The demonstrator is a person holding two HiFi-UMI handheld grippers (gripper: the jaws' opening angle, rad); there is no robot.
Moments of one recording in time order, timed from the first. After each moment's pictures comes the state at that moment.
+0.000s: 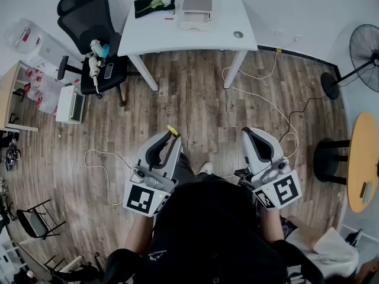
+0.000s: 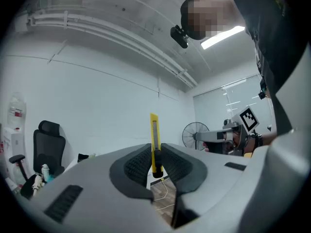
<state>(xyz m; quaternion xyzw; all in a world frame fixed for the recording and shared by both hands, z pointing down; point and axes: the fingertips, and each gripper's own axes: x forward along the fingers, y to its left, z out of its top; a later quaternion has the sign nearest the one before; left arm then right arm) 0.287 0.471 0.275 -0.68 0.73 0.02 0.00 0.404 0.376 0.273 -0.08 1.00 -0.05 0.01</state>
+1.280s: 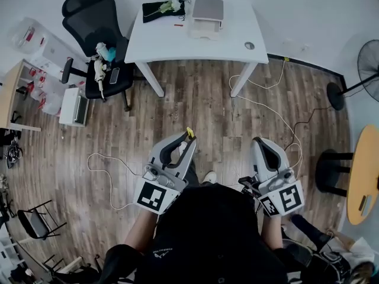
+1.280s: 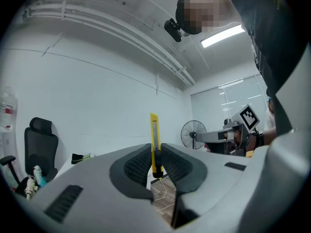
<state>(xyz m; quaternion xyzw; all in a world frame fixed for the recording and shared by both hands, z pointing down) 0.240 0.412 0.280 -0.71 0.71 0.05 -0.01 0.364 0.330 0.290 -0.12 0.99 -0.07 -0.01</state>
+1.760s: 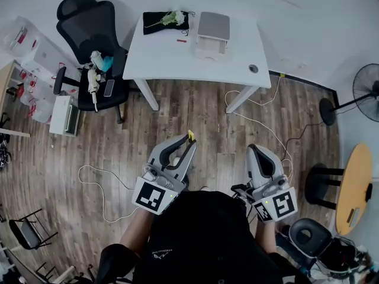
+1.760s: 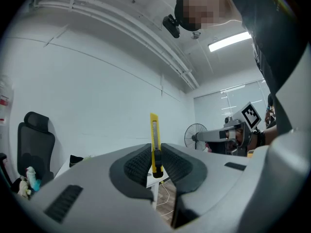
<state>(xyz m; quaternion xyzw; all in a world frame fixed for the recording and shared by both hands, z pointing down) 0.116 0.347 0.274 -0.71 0.70 0.07 -0.01 0.238 0.277 0.275 -0.13 0.99 -0.04 -0.03</state>
